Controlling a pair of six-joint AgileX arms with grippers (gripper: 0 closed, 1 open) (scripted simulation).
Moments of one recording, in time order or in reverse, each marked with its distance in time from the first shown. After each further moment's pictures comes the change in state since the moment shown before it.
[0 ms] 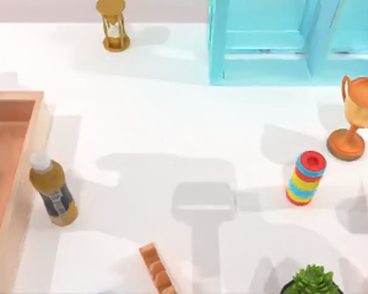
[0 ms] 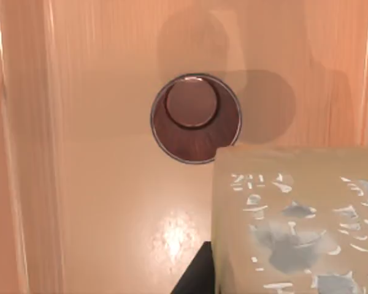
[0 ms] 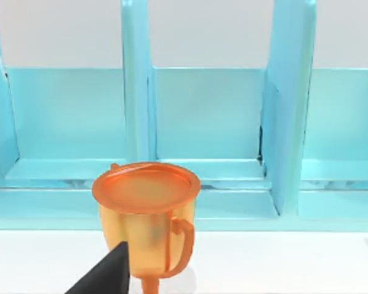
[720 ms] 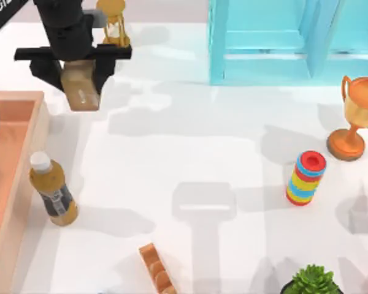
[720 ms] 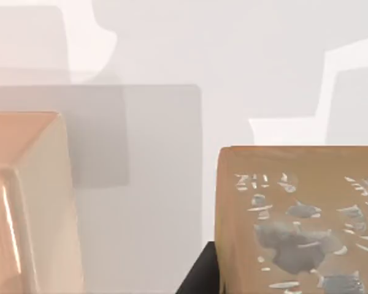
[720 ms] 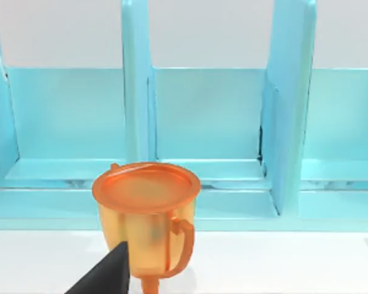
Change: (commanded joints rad) left arm -0.438 0.707 0.590 -0.005 -0.035 -0.423; right arm 0.000 0.000 0.000 0.000 0.000 0.000
